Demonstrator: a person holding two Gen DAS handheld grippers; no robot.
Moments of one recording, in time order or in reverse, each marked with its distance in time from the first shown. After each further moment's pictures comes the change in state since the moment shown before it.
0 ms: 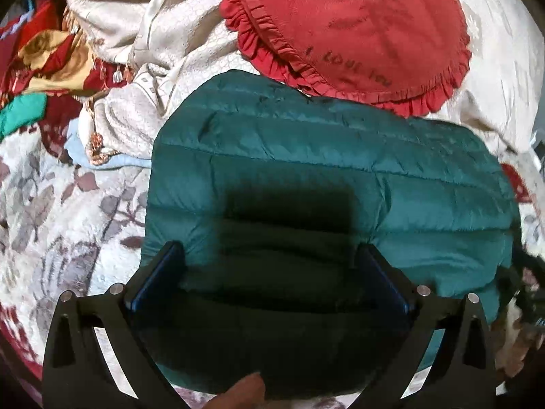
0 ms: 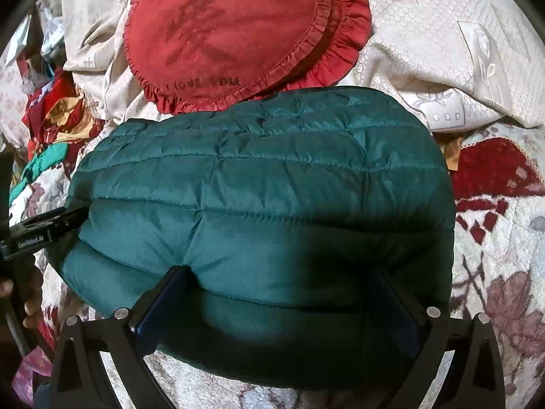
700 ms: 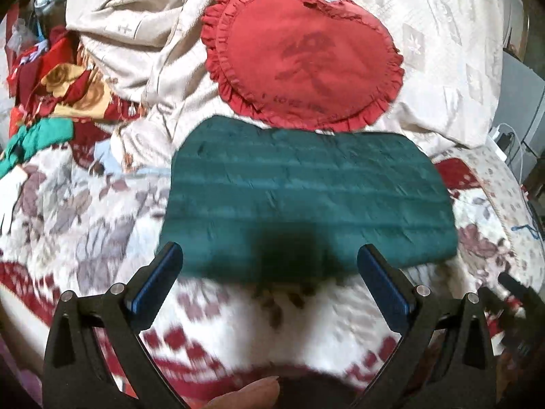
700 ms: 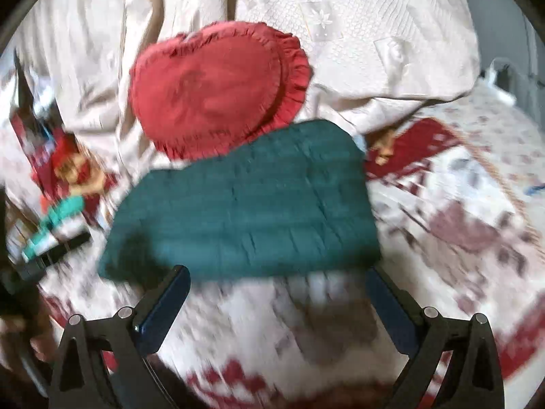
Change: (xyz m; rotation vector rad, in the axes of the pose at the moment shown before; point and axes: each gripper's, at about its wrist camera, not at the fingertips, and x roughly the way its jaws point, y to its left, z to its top) left arm -0.154 -0.047 -0.049 0.052 -0.075 -0.035; right arm -0.151 0.032 -0.068 0.178 -0.119 -0.080
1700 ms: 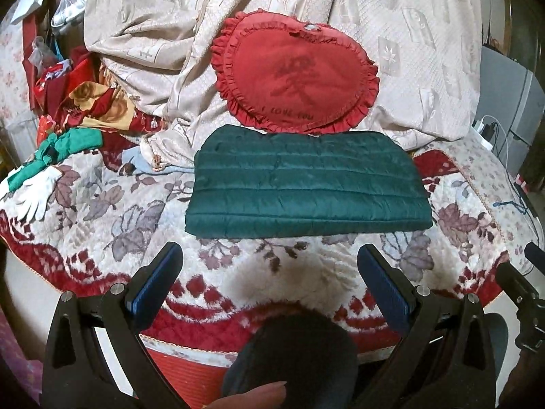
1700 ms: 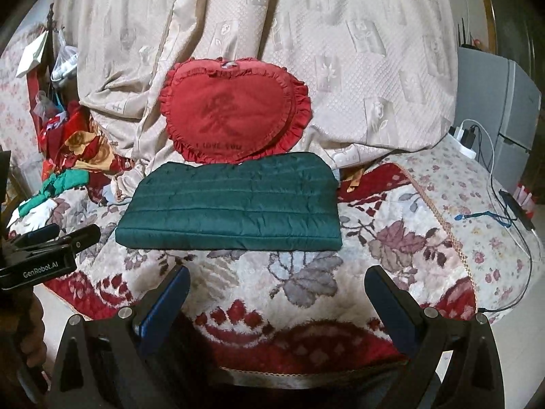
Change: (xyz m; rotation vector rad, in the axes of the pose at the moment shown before) left arm -0.092 -0.010 -0.053 0.044 -0.095 0.035; right arm -0.120 0.052 -0.040 -0.132 -0.118 -0.118
